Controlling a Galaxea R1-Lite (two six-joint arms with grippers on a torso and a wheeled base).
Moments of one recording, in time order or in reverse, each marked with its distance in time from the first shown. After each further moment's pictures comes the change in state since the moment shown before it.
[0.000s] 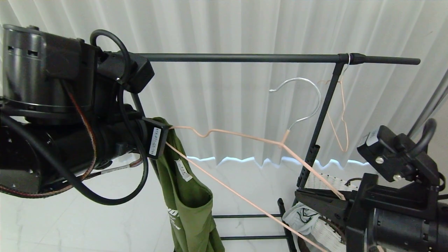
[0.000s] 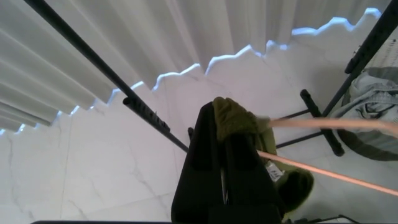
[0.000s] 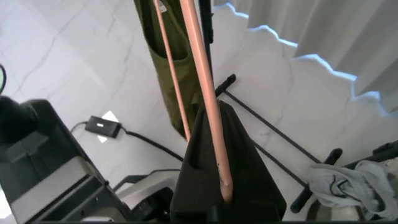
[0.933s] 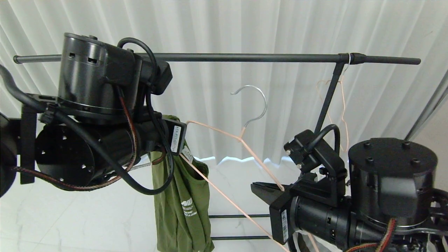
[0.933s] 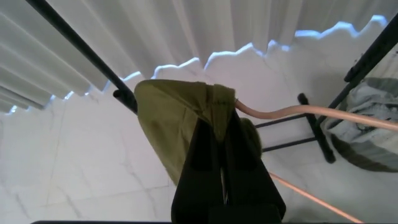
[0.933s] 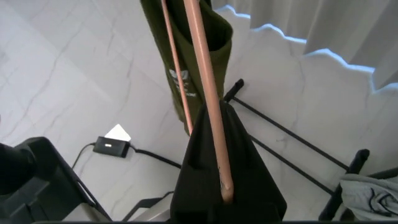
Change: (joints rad) left arm -0.048 0.089 -0.055 0.007 0.073 -0.088; right arm 0.046 0.282 -0.085 -0.204 -0.073 0.095
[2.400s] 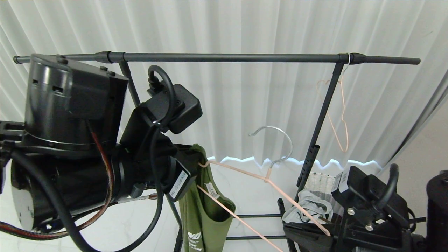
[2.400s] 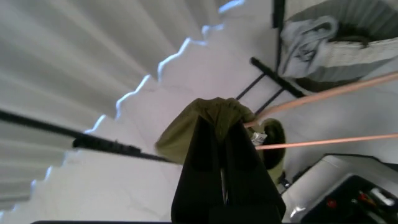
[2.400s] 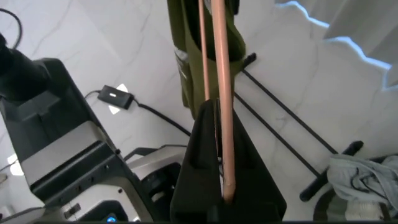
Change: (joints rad) left arm -0.089 -0.081 0.114 -0.007 -0.331 0.279; right arm 0.025 -0.223 0.192 0.123 0.120 -0.103
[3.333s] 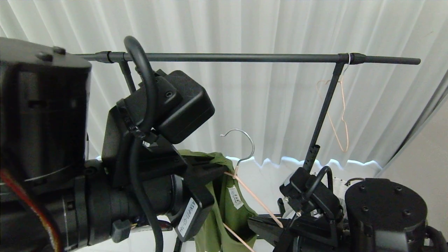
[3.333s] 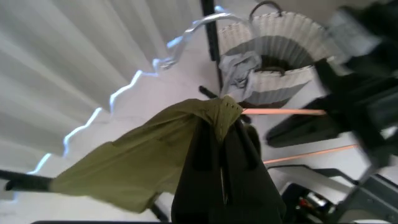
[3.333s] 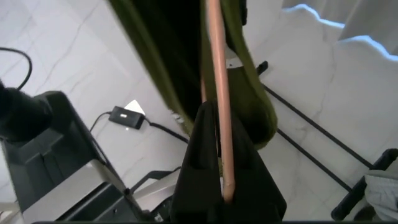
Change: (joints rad) left arm -0.203 -0.055 -0.013 0.000 -0.024 -0.137; right arm 0.013 0.252 -0.015 -0.278 -0.032 0.094
